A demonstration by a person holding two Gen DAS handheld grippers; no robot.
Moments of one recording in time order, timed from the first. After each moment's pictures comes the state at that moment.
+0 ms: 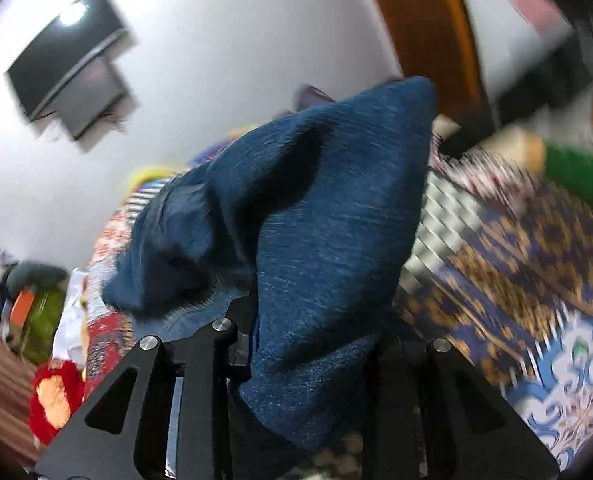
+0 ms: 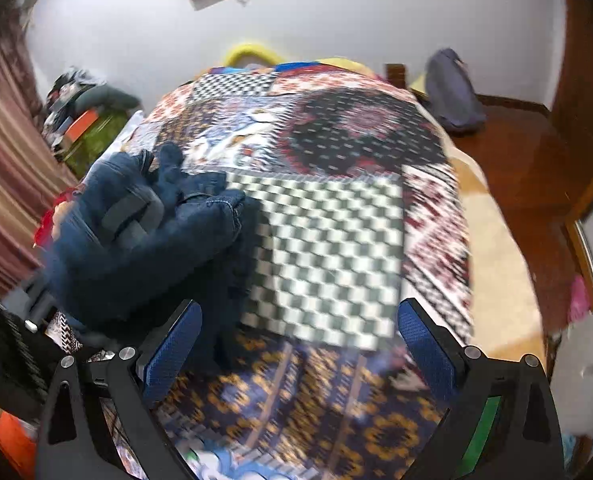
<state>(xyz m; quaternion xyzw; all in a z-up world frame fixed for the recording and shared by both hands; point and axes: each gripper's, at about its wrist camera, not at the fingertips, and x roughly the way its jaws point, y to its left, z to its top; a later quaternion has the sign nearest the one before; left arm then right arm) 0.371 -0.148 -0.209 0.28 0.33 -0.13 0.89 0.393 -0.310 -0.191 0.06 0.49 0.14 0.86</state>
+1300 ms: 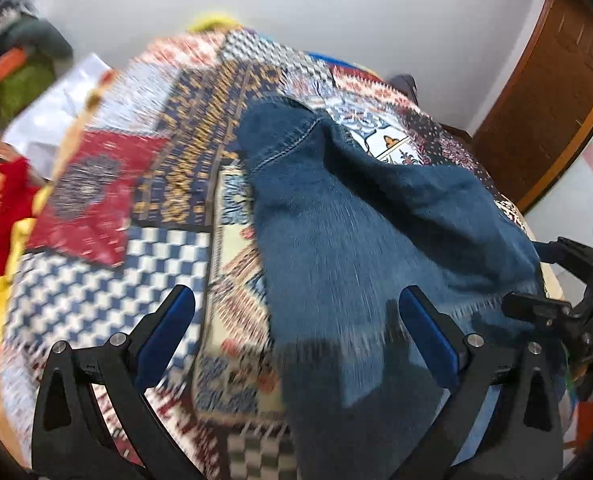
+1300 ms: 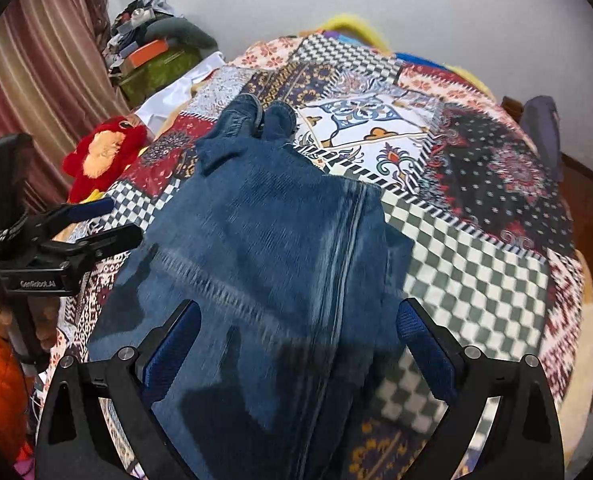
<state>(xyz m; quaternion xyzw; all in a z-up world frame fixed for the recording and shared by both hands) 0.460 0.084 -0.219 -0.09 0.47 -0.06 0.87 0.461 -0.153 -0.221 -0.05 0.50 0.27 0.82</state>
